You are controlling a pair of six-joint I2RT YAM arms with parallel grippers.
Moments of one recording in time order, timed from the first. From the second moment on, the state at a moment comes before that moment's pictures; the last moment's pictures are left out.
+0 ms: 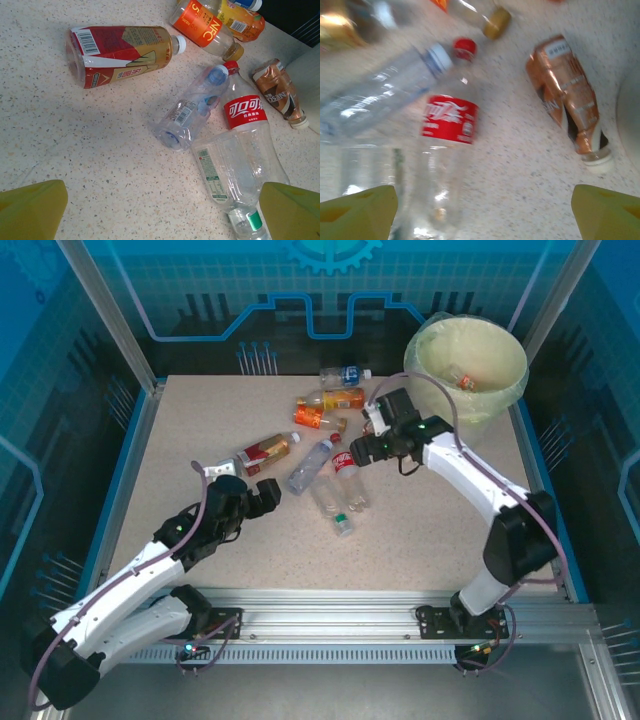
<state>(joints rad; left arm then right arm) -0.58 0.85 0.66 -0.48 -0.30 -0.79 0.45 1.66 1.41 -0.74 0.05 0.04</state>
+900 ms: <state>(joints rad) -0.57 0.80 0.66 -0.52 -0.30 -0.80 0.41 2.50 2.25 -1.07 0.33 -0.19</state>
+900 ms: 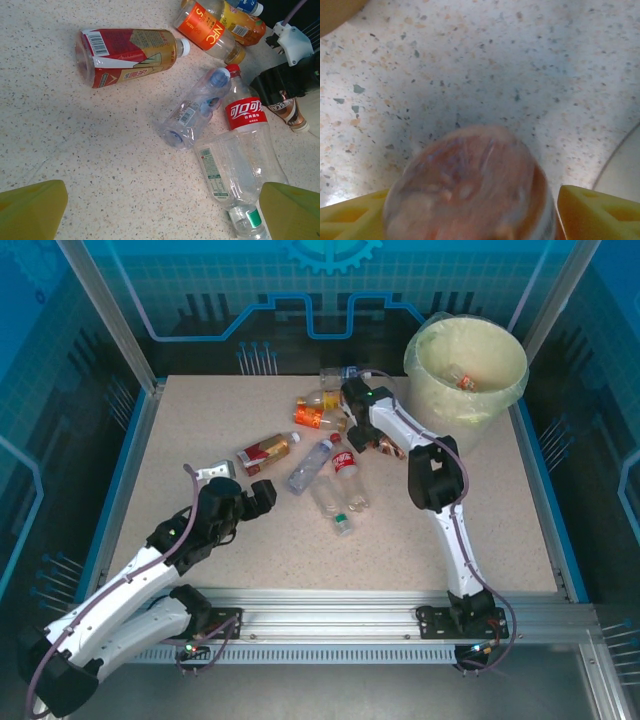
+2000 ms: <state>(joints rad) -0.57 0.79 0.64 -0.38 -0.06 -0.75 0.47 2.12 1.90 -0.97 0.26 -0.16</state>
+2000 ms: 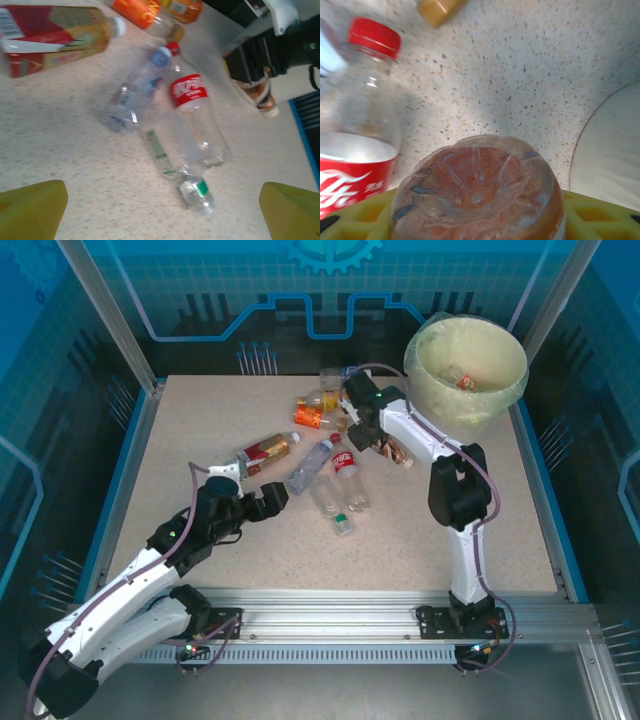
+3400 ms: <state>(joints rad) -0.57 0.80 0.63 -0.21 0.15 -0.72 0.18 1.55 1.95 -0.72 -0.15 0.18</state>
